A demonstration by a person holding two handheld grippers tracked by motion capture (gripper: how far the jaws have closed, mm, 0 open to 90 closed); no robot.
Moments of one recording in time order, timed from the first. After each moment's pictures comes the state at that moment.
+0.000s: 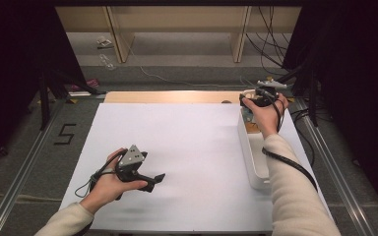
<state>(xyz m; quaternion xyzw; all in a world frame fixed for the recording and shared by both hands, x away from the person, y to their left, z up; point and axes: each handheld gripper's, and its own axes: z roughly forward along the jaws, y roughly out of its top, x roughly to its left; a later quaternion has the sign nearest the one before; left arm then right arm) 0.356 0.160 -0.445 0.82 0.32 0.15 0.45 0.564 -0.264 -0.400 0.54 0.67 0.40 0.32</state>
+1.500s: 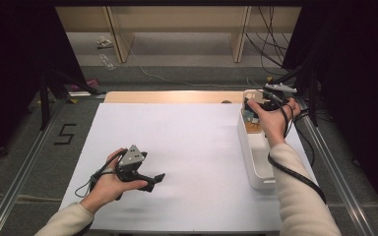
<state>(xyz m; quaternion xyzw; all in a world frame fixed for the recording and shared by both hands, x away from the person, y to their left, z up) 0.357 0.160 -0.446 0.82 0.32 0.15 0.45 0.528 -0.271 -0.384 0.57 0.65 0.39 0.32</state>
